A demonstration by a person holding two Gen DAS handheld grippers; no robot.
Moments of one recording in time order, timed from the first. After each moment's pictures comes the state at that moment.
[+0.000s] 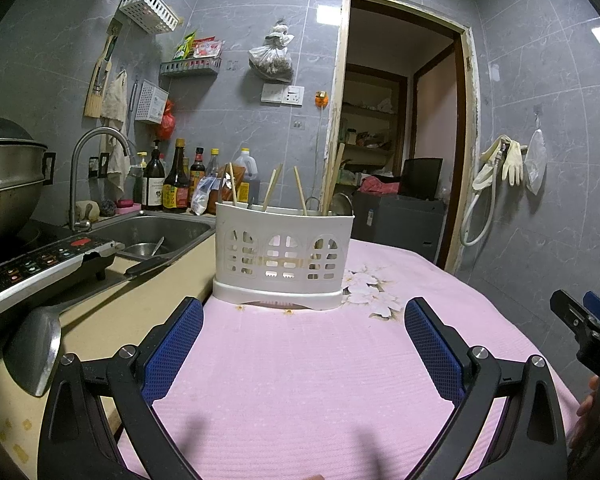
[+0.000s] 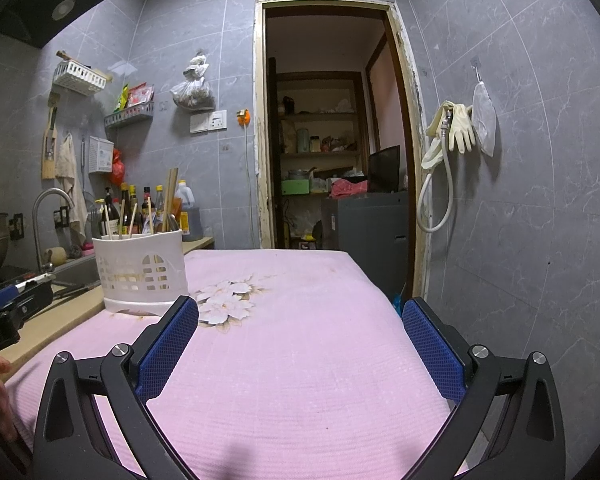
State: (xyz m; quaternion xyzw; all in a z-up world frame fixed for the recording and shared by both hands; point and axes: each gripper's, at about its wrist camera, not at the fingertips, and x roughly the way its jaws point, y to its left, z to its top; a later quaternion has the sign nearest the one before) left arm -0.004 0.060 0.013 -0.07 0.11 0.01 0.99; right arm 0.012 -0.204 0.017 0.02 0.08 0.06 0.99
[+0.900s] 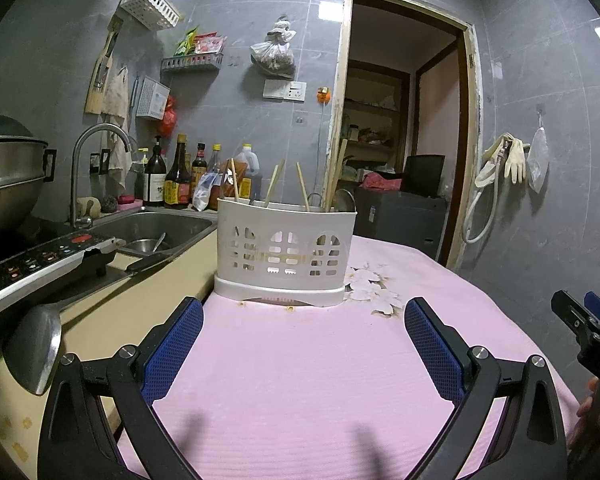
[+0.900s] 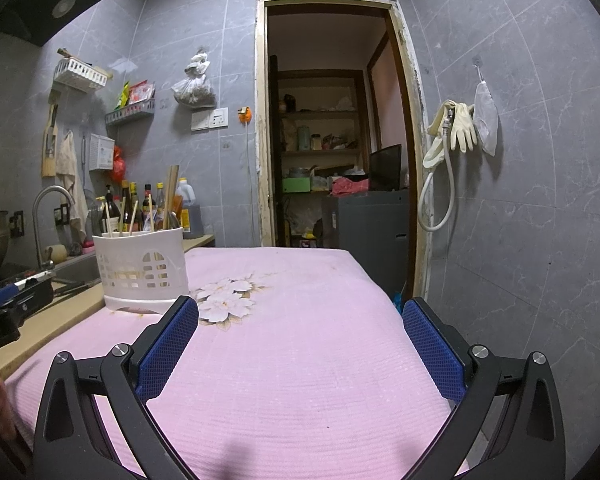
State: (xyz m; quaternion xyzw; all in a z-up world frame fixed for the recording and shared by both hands) left arm 0.001 0.064 0.009 -0.07 0.12 0.01 0.99; right arm 0.011 -0.203 0.013 0.02 0.08 0.07 0.99
